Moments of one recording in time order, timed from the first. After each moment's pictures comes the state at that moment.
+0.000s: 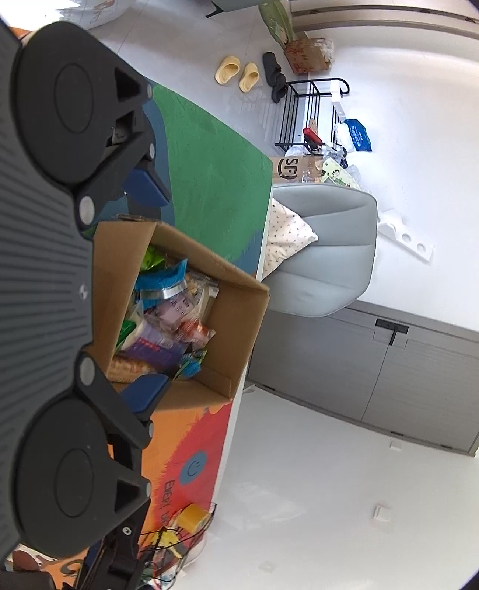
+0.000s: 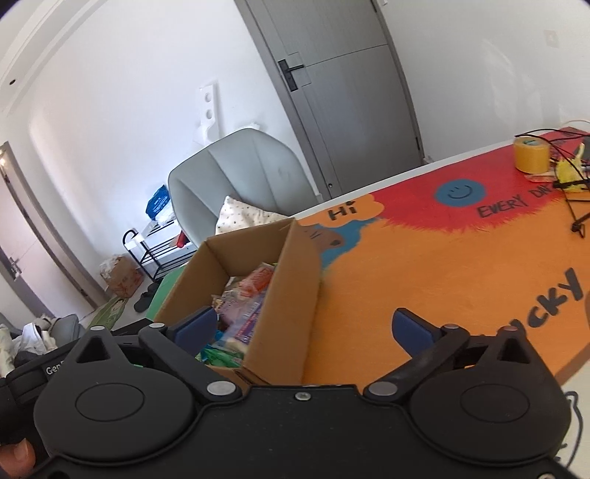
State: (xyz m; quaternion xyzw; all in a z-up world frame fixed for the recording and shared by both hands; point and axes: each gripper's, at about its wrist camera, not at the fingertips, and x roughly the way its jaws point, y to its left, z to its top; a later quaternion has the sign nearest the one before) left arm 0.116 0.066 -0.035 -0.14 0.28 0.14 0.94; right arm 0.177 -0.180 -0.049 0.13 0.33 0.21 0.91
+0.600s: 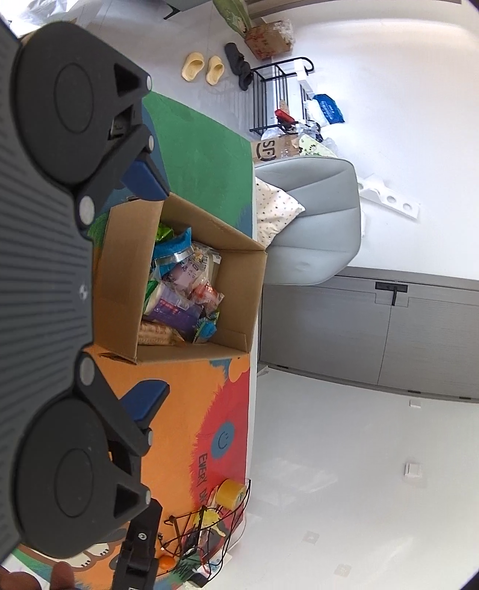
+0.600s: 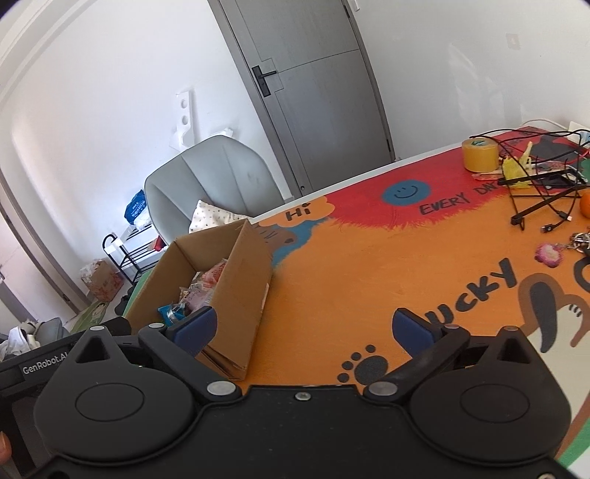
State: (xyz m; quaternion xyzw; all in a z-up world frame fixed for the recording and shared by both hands) left arm 0.092 0.020 -0.013 -0.07 0.28 0.10 0.95; right arm 0.149 -0.231 -0.038 0.13 0.33 0.18 0.92
